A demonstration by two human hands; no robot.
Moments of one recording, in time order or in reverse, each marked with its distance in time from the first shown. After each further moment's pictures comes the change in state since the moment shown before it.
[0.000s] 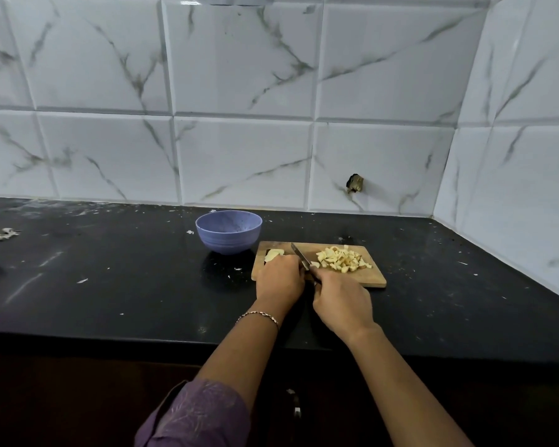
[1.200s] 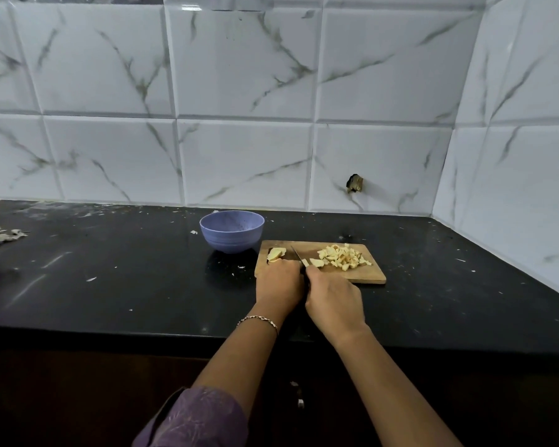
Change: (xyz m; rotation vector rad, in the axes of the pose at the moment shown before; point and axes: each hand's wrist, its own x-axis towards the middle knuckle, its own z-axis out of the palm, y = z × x) left_hand -0.017 -0.002 -0.013 -0.007 -0.062 0.048; right_hand -0.011 -0.017 0.000 -0.061 0.019 -0.060
